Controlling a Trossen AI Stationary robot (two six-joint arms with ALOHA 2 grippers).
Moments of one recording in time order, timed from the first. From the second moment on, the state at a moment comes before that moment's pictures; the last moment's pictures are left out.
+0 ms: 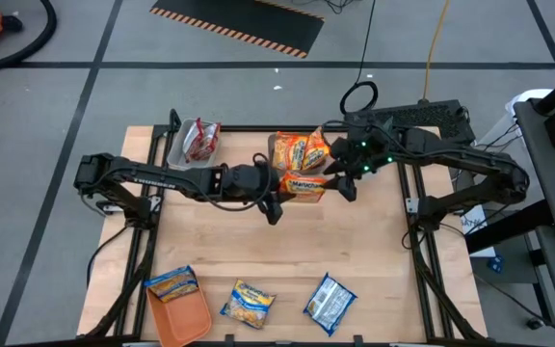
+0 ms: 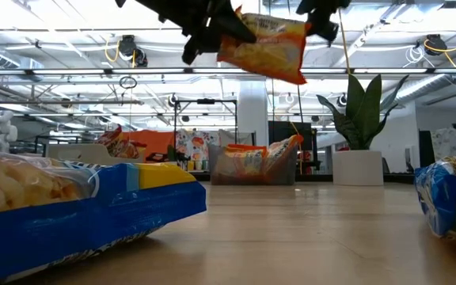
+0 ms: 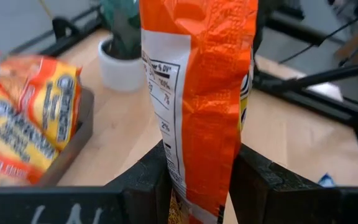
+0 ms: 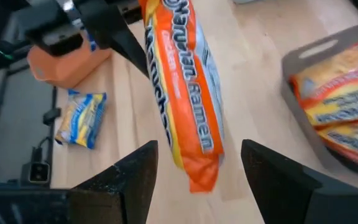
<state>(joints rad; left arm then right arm) -0.01 1.55 1.14 -0.03 -0.17 -0.33 -0.25 1.24 1.29 -0.83 -0.29 0.20</state>
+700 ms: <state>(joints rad) 0.00 1.55 1.14 0.11 -0.09 -0.16 -0.16 1.25 1.48 -0.81 -0.11 0.24</state>
